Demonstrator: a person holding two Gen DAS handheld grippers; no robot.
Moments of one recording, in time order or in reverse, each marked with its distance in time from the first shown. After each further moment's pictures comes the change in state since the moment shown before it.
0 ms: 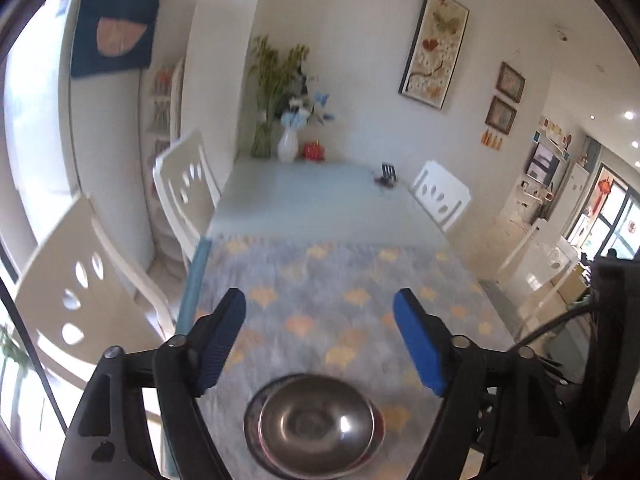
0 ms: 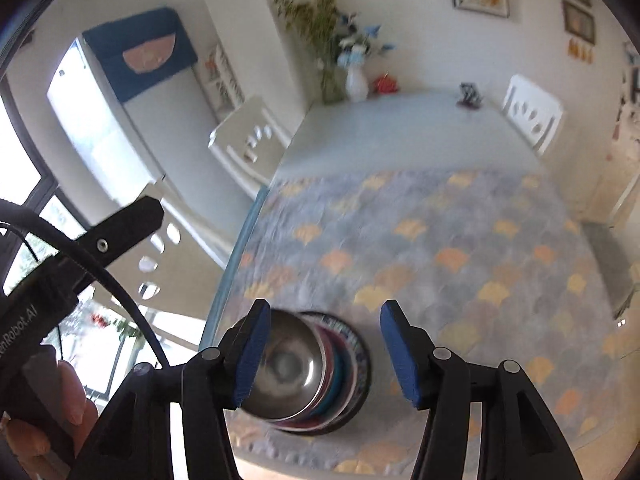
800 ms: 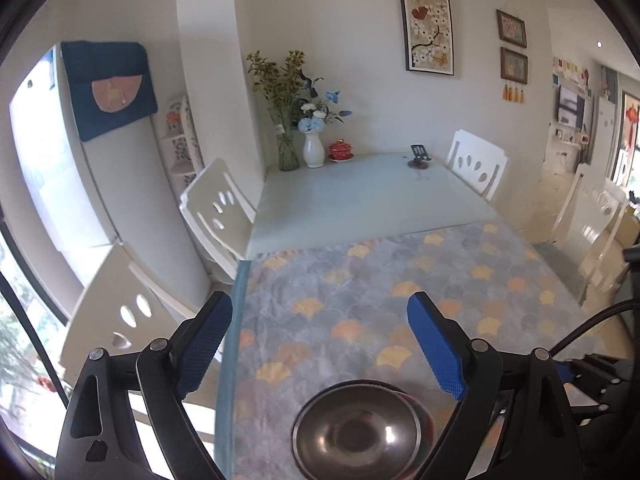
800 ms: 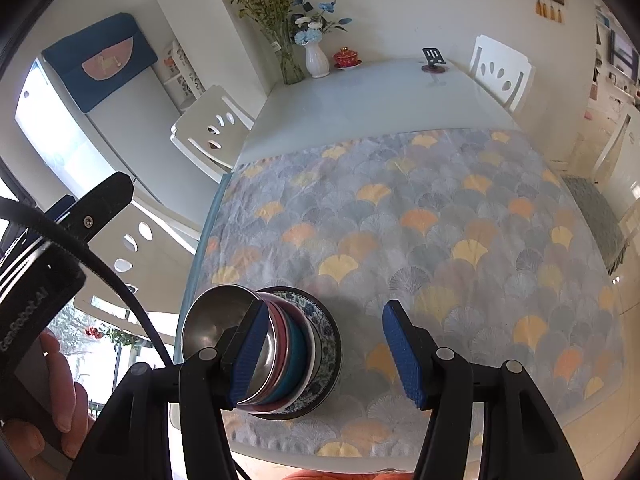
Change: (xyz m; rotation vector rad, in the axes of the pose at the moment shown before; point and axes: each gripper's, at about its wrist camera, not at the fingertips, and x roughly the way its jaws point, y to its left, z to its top) left arm 0.017 -0.039 -0.005 0.194 0.007 0.194; right arm 0.016 -0.038 -0.018 0.107 0.087 -0.037
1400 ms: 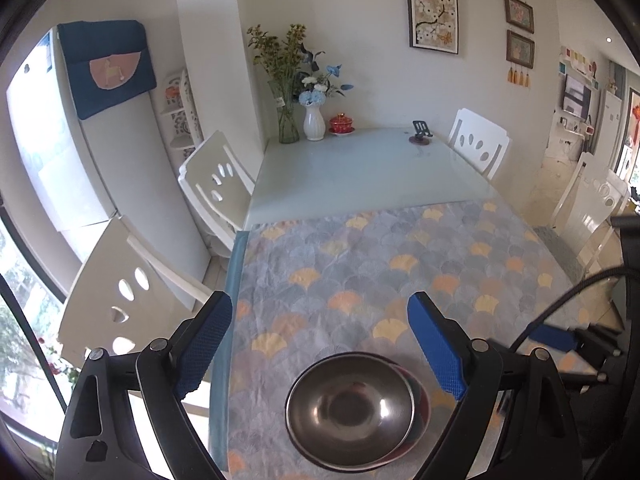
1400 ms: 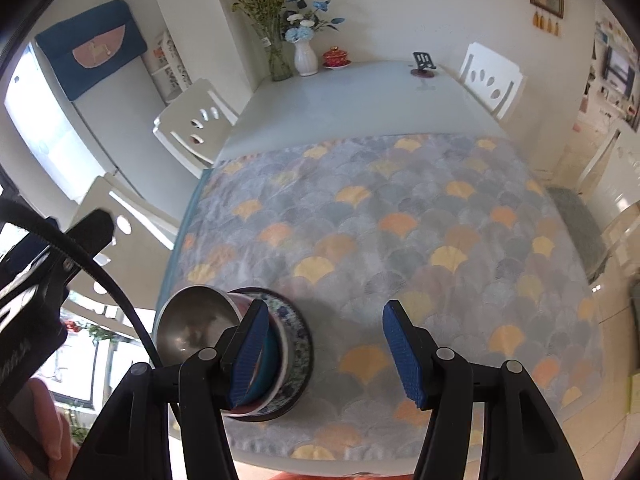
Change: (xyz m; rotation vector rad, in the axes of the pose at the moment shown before) left arm 0.003 -0.004 -0.013 -0.004 0.099 0.019; right arm 0.005 -0.004 0.006 -0.036 0.008 -0.097
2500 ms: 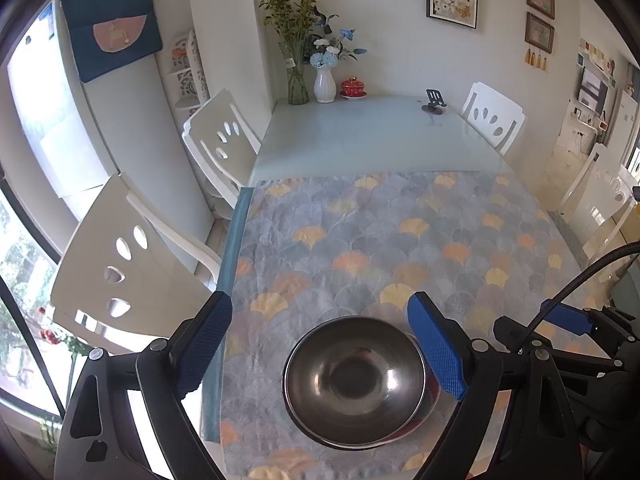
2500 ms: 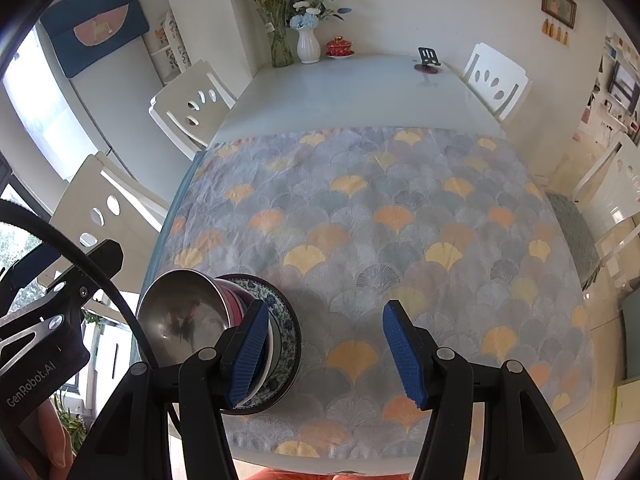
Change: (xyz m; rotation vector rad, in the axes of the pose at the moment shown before) left arm 0.022 0.004 -0.019 -0.054 0.128 -0.003; right arm 0.013 0.002 -0.003 -0.050 0.042 -0.028
